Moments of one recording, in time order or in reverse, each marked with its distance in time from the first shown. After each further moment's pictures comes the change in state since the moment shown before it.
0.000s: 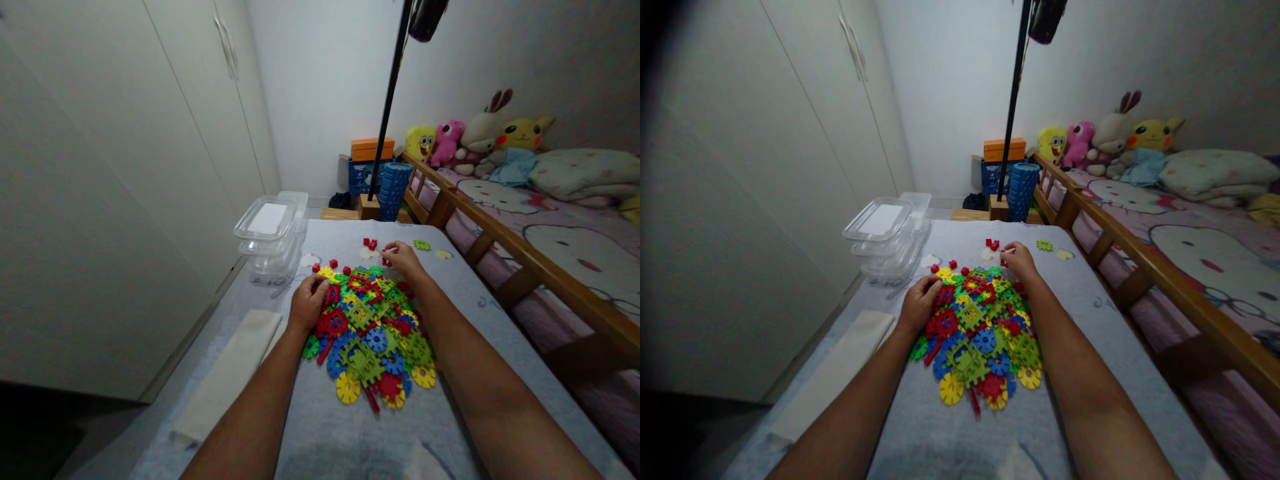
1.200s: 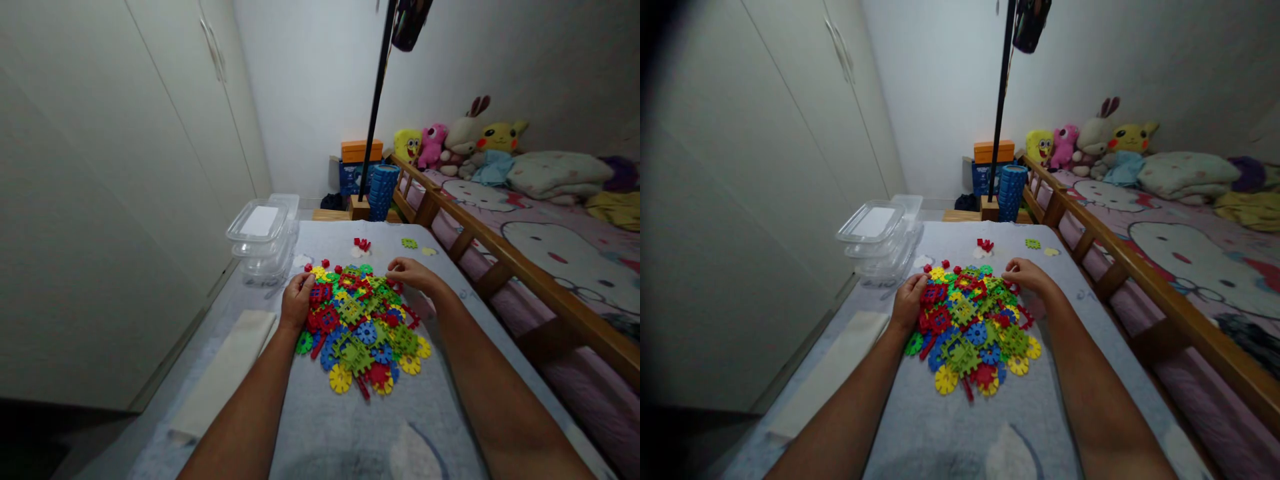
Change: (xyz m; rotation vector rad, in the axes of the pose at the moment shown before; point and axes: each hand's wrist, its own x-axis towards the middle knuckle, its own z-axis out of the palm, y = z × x) left_hand 0.002 -0.001 -0.003 -0.162 0.051 -0.035; right_hand -0.042 0.019 -0.066 -0.186 -0.329 -0.056
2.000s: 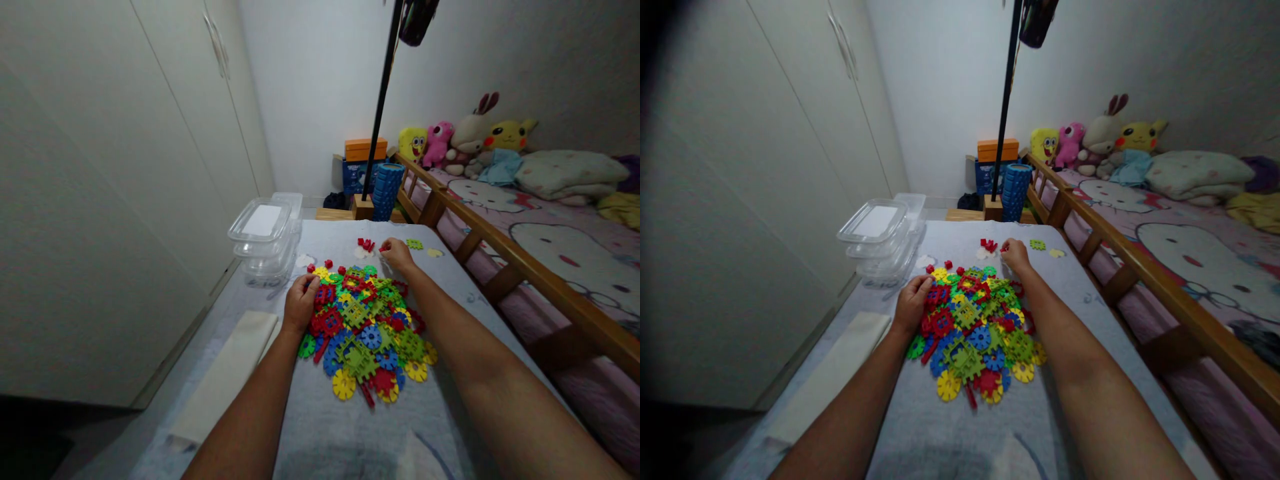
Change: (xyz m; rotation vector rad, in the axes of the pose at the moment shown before) left_hand -0.001 0.002 0.000 0.084 -0.005 0.030; right_hand 0.087 -0.011 0.029 -0.226 0.409 -0.058
